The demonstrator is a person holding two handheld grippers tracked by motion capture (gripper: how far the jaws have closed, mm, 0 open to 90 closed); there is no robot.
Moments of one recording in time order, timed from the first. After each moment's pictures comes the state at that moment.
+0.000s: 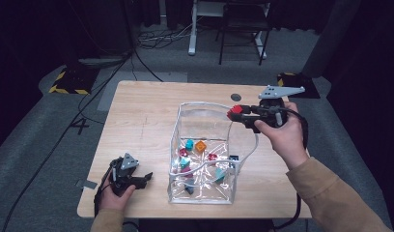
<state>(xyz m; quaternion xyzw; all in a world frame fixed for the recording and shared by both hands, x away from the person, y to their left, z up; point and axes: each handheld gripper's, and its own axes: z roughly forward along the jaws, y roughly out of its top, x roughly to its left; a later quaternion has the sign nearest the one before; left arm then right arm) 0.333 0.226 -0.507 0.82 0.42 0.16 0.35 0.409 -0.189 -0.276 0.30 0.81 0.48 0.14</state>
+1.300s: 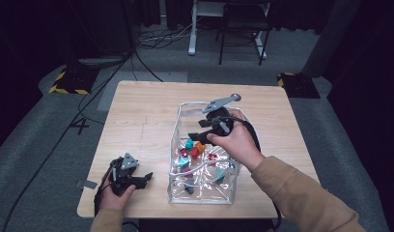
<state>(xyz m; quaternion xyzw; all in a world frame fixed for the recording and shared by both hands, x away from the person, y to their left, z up) 0.334 0.226 -0.507 0.82 0.42 0.16 0.35 0.420 -0.088 -0.327 0.25 0.88 0.40 0.08</state>
